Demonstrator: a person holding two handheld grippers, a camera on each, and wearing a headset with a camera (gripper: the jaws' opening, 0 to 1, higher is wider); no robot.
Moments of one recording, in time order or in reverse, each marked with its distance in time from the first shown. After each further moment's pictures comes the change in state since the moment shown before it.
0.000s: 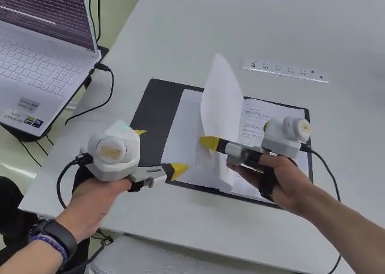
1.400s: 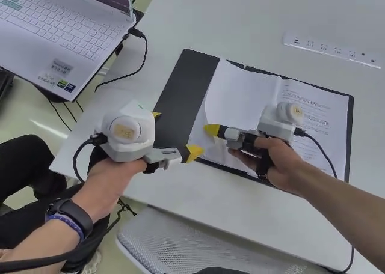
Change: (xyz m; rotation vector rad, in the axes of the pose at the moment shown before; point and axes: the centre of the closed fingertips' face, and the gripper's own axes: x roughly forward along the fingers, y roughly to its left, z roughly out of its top) left arm -0.013 0.020 -0.021 -0.095 0.014 0.042; right arm 0.063 -0.049 -0.047 0.139 0.139 -0.101
